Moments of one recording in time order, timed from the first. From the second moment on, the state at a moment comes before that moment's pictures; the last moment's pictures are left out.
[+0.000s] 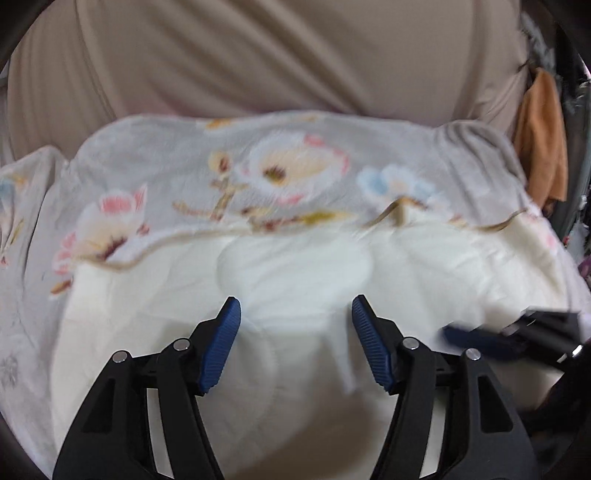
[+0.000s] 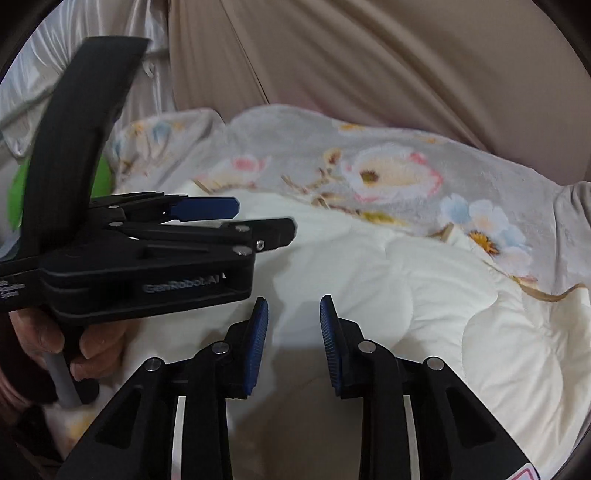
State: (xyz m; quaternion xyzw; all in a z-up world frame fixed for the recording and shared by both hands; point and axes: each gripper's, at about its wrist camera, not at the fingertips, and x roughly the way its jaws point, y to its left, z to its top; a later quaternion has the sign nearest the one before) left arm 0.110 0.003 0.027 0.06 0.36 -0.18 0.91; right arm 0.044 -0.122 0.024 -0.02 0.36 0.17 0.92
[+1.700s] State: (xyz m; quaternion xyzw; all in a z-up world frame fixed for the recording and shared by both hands) left arm 0.180 -0.026 -0.012 0.10 0.41 -0.17 0.89; right arm 0.139 -0.197 -0.015 0.10 0.44 0.12 0.88
